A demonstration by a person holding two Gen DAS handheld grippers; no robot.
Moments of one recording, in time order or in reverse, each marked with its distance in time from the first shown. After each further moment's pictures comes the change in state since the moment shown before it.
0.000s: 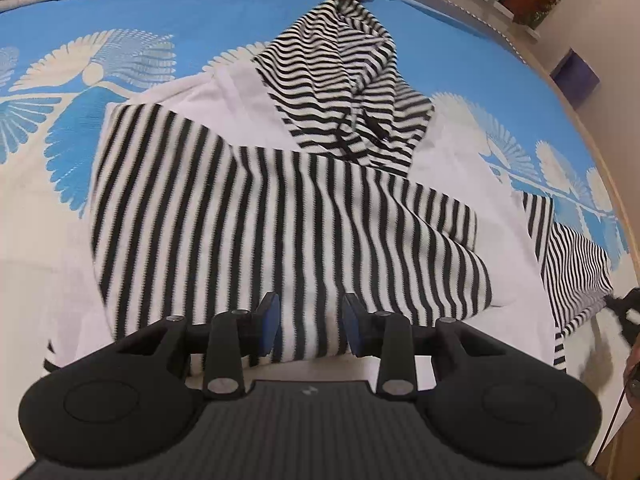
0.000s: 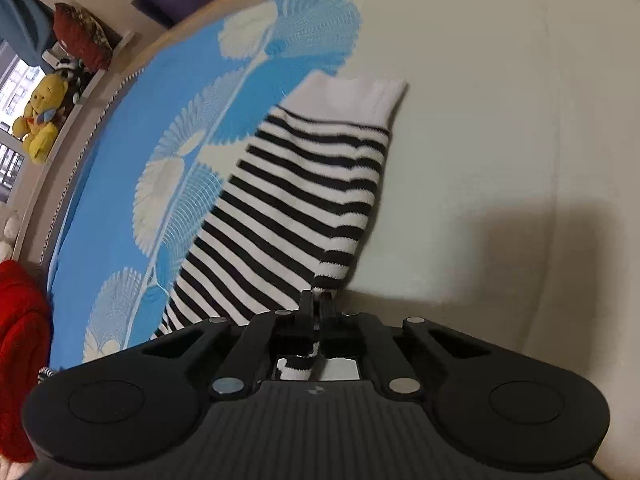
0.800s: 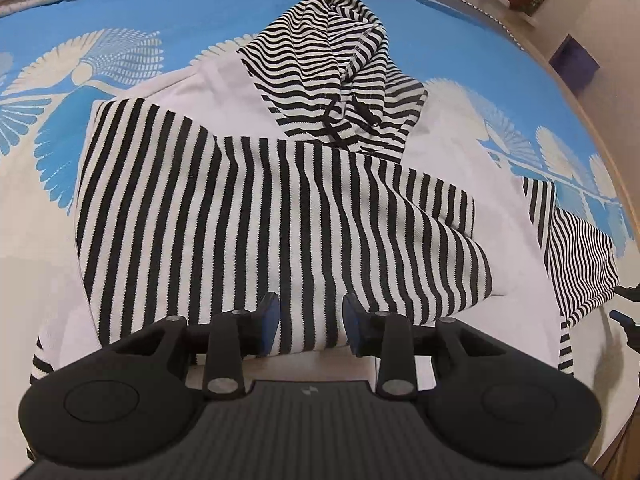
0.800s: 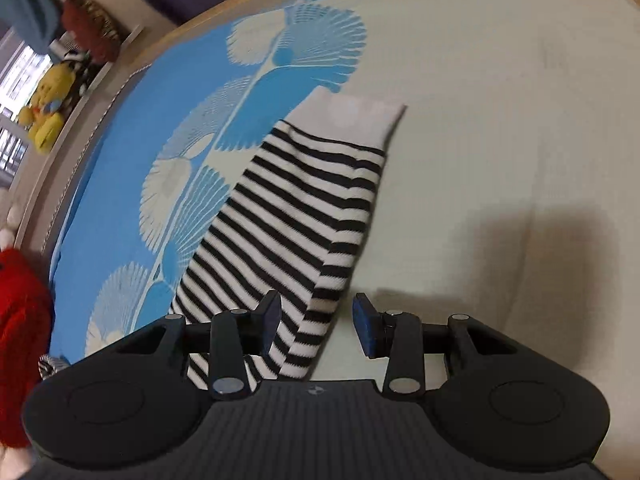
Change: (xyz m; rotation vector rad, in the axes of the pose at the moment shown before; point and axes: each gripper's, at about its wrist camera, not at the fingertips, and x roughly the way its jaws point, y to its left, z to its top) left arm 0.012 -0.017 -0.006 0.040 0.019 0.009; right arm -0.018 -0.008 0.011 -0.021 0.030 -0.009
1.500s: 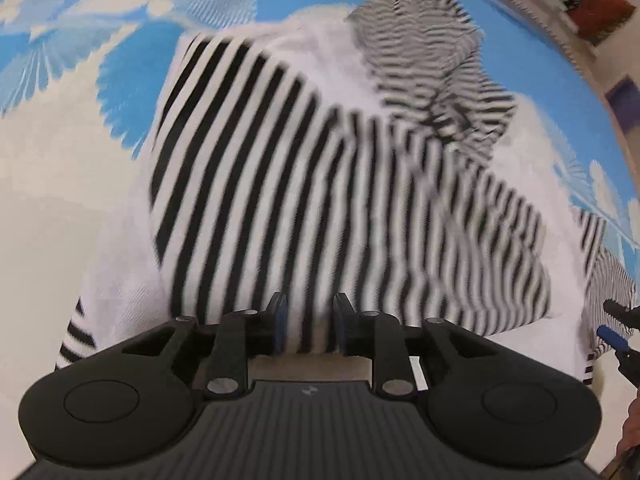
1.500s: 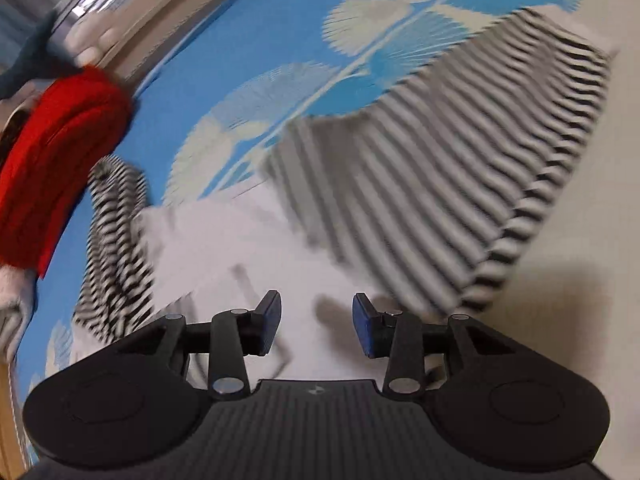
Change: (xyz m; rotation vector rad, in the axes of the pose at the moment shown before) left arm 0.006 0.058 0.002 -0.170 0.069 0.052; right arm -0.005 0.130 -0.149 -0.378 0.190 0.103
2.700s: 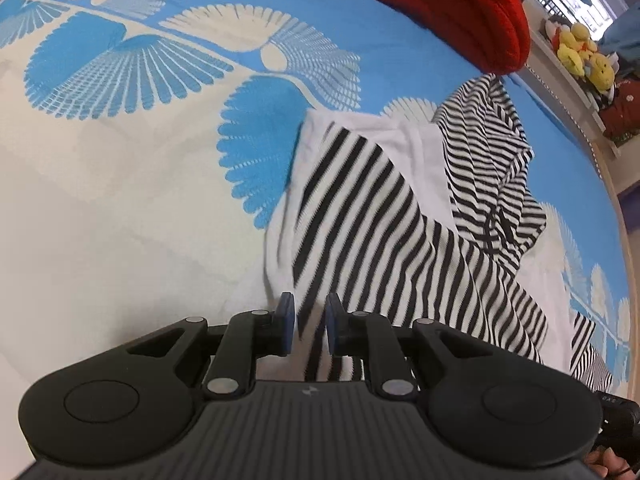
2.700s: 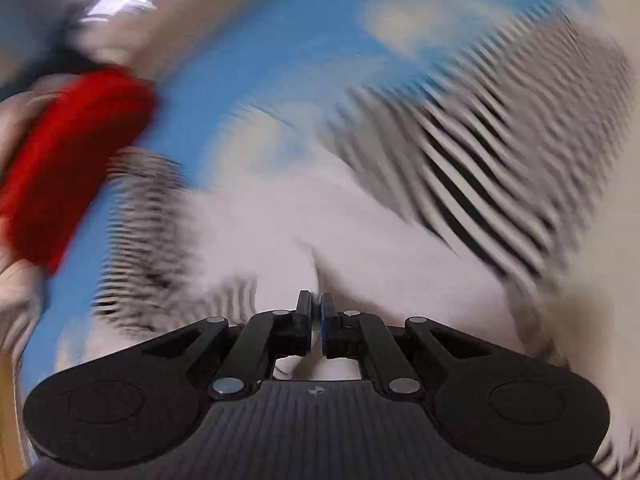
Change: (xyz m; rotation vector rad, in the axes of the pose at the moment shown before) left arm -0.029 0.081 0.020 -0.222 -0.102 -0.002; right arm 0.013 0.046 -0.043 0.045 -0.001 0.007
